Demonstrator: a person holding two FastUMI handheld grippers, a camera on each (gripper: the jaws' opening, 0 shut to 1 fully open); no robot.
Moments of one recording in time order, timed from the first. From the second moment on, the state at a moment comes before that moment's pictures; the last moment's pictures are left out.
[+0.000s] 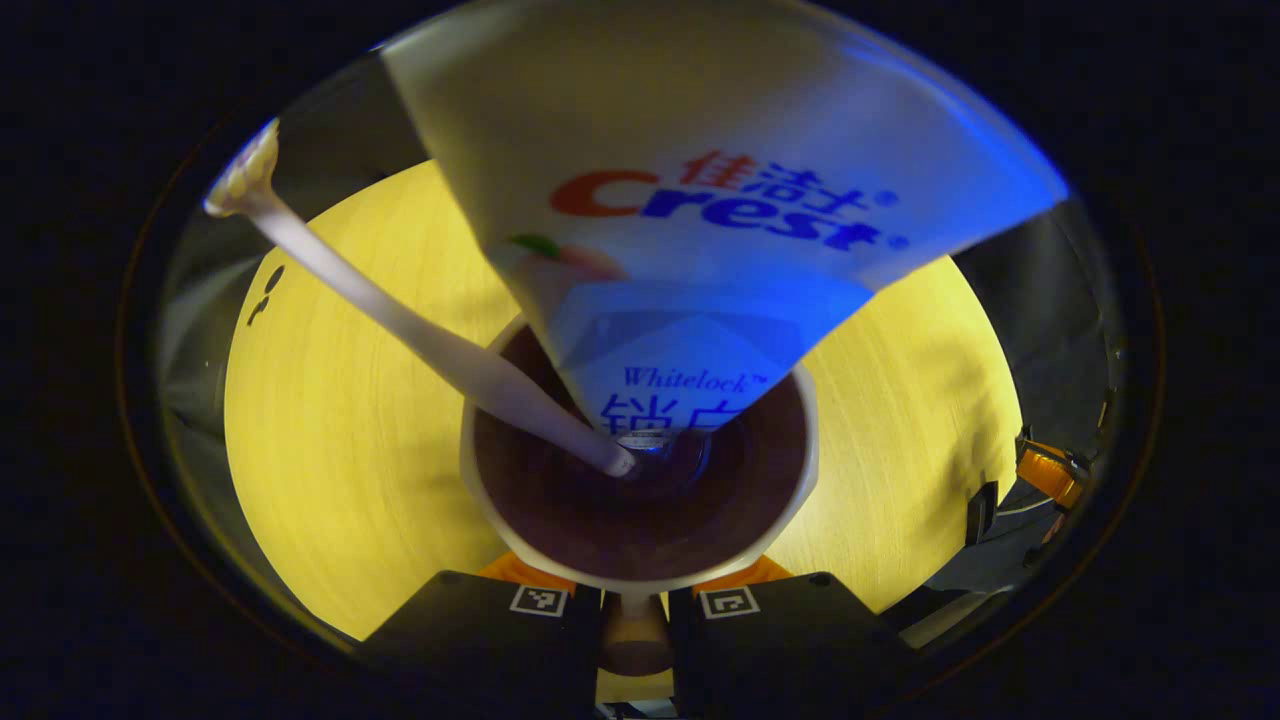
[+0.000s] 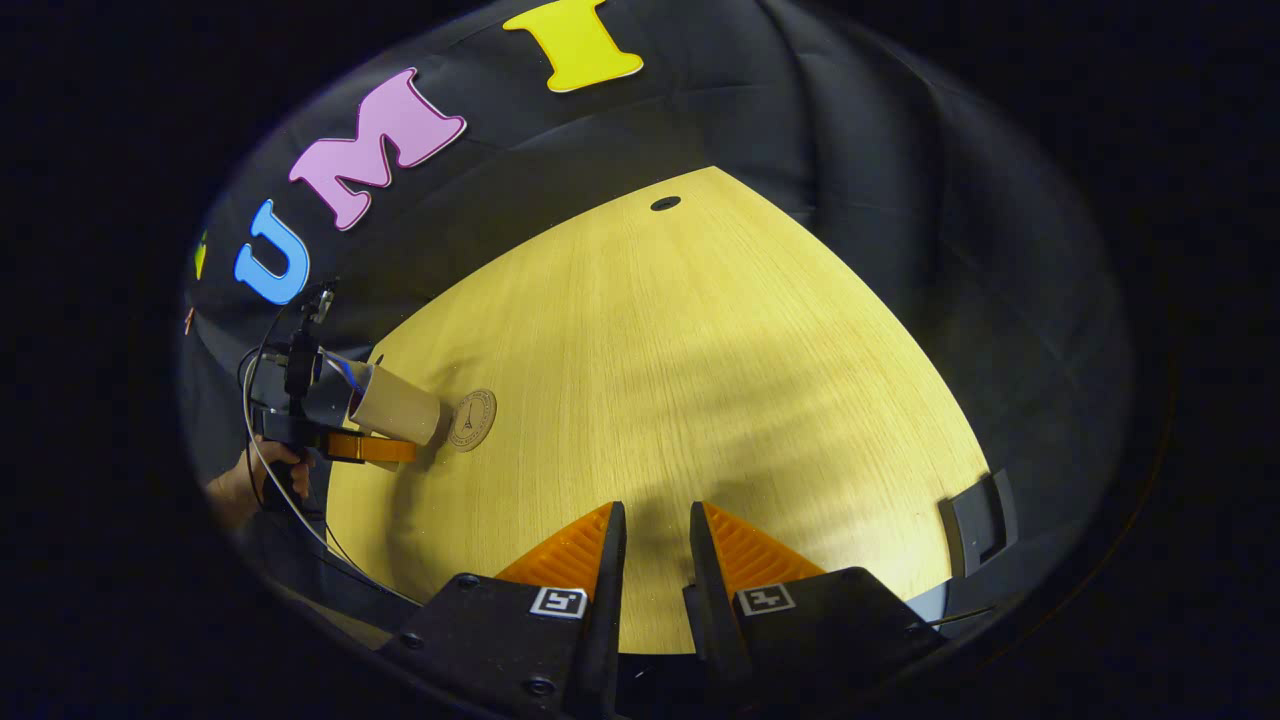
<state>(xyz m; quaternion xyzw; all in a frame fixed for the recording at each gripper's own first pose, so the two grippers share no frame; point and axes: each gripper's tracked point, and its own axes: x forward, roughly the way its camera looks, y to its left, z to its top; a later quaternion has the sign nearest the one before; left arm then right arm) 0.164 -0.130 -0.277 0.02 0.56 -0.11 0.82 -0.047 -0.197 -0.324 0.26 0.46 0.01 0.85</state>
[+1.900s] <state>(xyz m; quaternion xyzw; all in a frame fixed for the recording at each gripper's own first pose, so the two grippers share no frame) 0.152 -0.165 -0.223 0.05 0.48 -0.17 0.86 -0.069 -0.186 -0.300 0.25 0.44 -0.01 0.86</state>
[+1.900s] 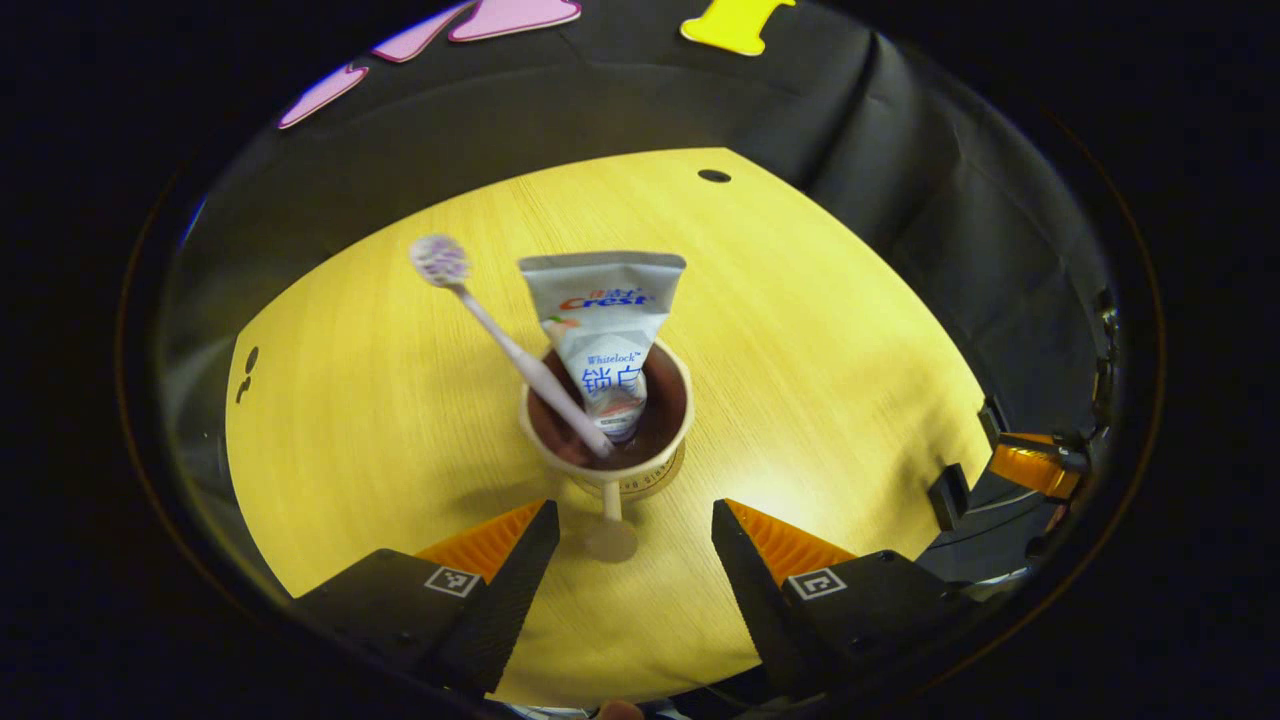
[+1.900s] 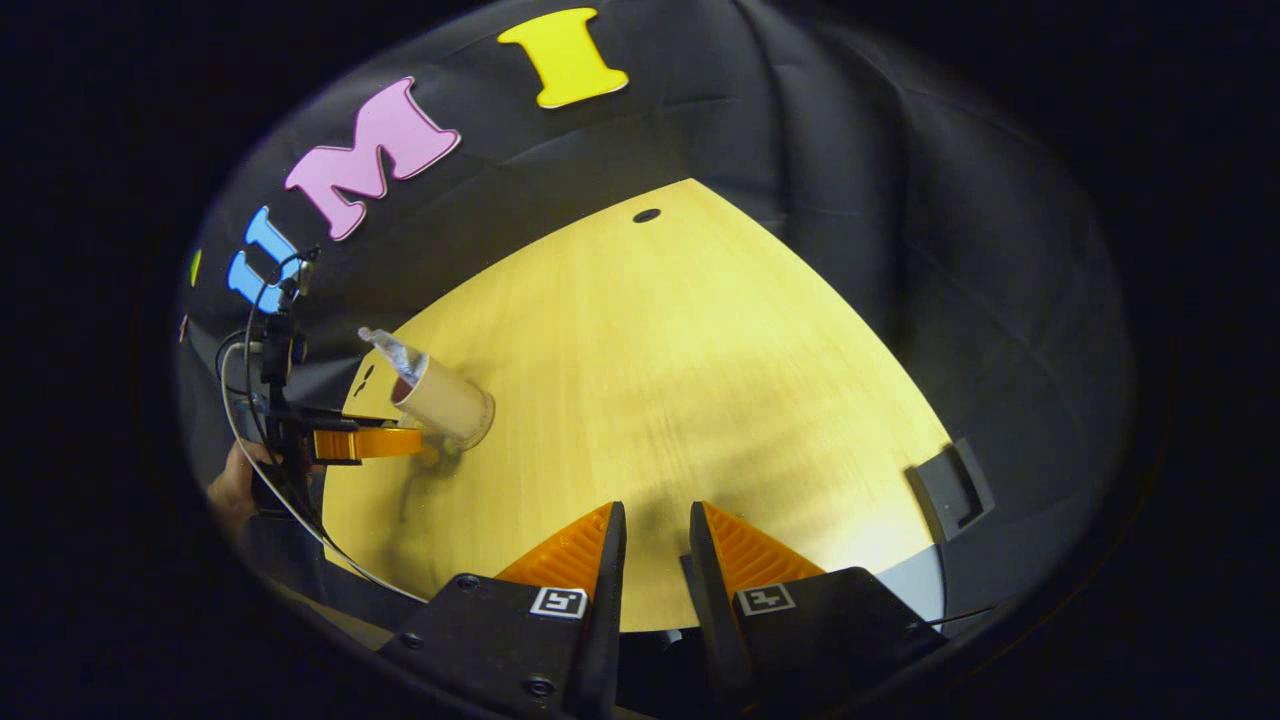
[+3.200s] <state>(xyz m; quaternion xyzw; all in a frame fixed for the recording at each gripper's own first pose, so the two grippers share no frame) 0.023 0.001 -0.159 -0.09 0.34 -0.09 0.93 -0.032 0.018 -0.206 0.18 0.41 0.14 0.88</state>
